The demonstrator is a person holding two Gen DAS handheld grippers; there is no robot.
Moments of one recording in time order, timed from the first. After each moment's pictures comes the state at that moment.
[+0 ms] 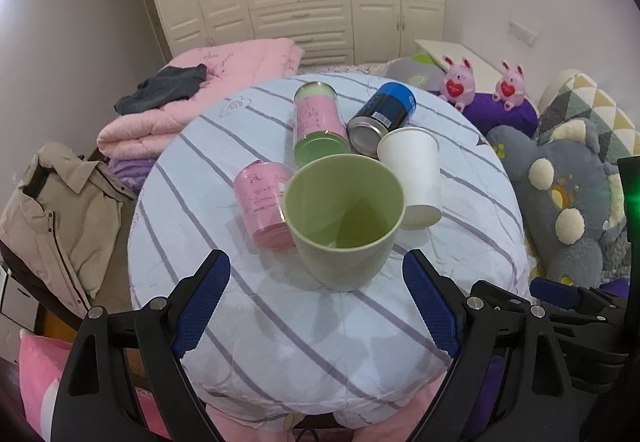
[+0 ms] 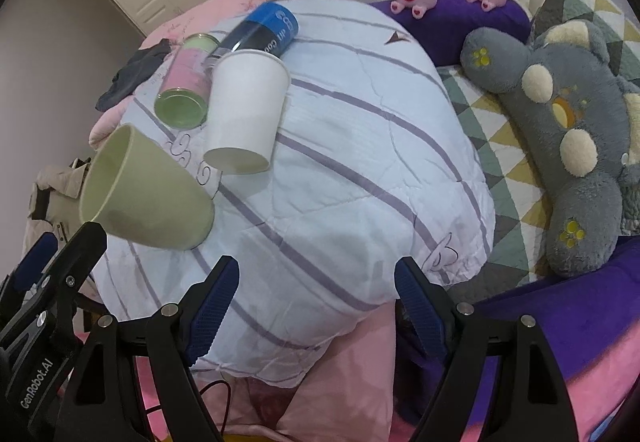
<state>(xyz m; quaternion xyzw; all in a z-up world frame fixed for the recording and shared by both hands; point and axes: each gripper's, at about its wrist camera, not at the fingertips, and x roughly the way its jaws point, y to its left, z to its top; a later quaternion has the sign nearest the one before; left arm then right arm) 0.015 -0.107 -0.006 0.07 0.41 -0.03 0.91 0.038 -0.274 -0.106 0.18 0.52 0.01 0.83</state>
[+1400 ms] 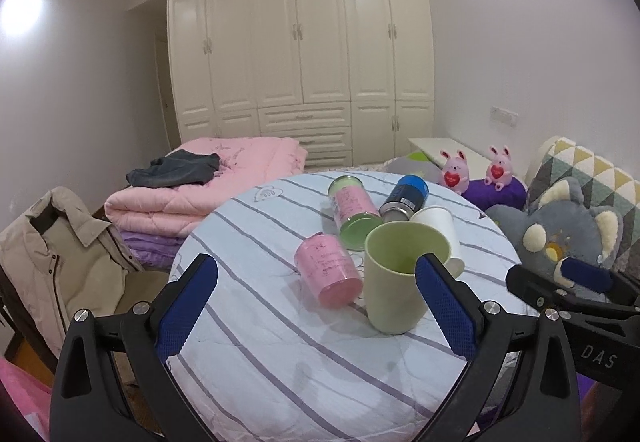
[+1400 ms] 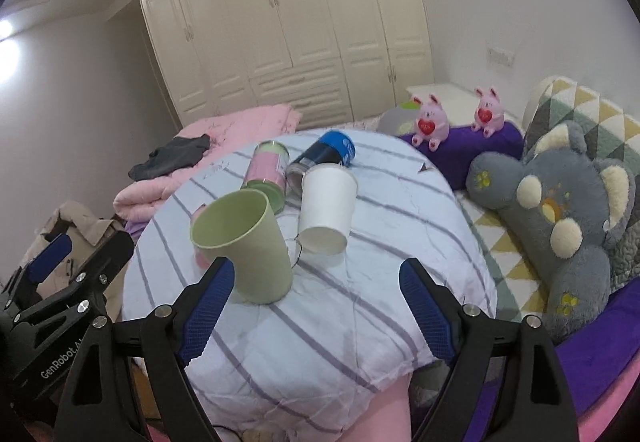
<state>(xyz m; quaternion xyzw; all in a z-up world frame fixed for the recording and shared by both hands) -0.036 -0.032 0.005 0.05 0.21 -0.05 0.98 -0.025 -0.208 -0.054 0.13 0.29 -0.01 0.95</state>
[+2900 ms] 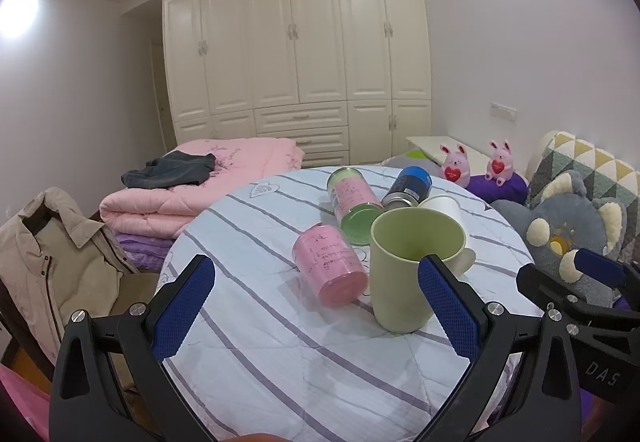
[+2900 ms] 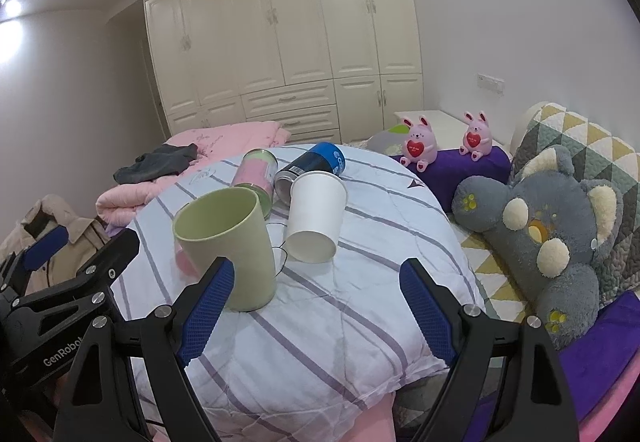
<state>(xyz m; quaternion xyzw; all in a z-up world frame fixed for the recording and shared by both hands) -0.022 -0.033 -0.013 0.05 0.21 -0.06 0.98 -0.027 -0.195 -0.069 0.09 0.26 -0.04 0.96</state>
